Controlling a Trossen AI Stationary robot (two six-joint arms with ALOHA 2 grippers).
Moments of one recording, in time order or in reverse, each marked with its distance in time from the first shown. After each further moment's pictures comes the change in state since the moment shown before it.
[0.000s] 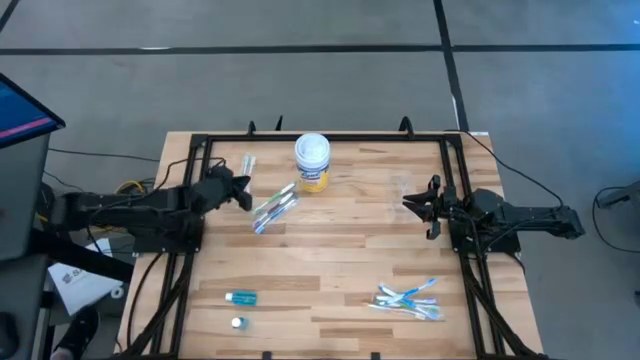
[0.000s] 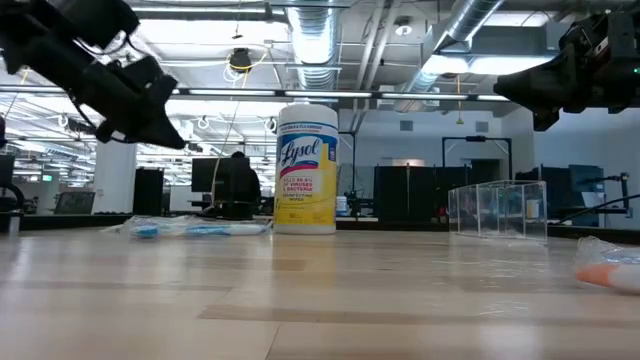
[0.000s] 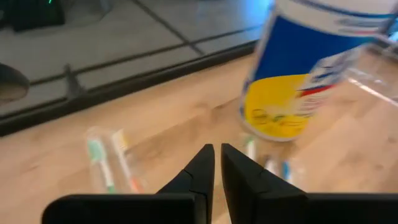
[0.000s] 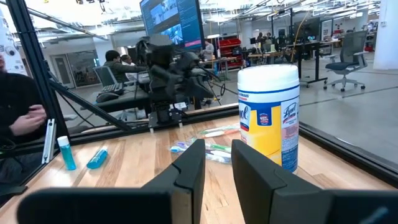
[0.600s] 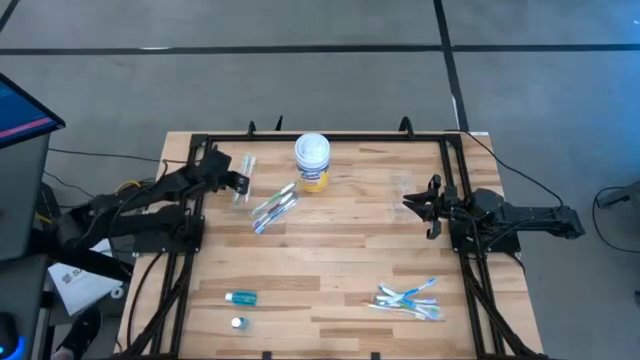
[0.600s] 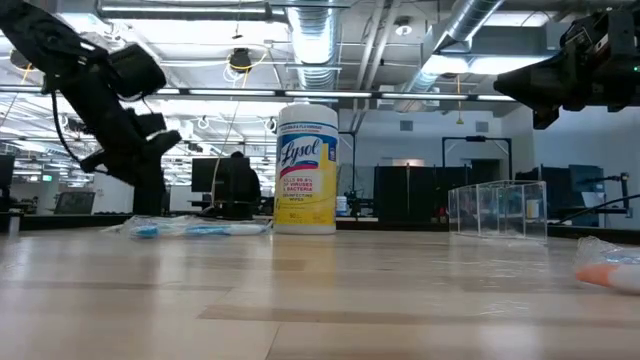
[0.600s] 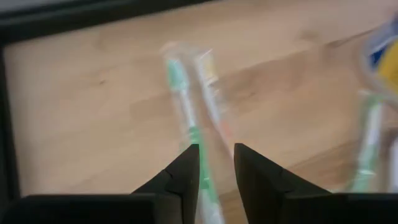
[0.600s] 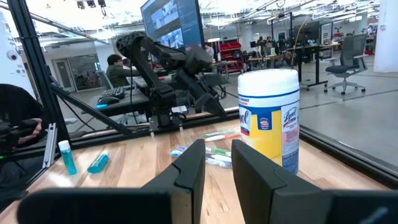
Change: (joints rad) left arm 0.522 0.258 0.046 -0.105 0.384 0.064; right arm 0.000 0.000 0.000 0.017 0.000 0.000
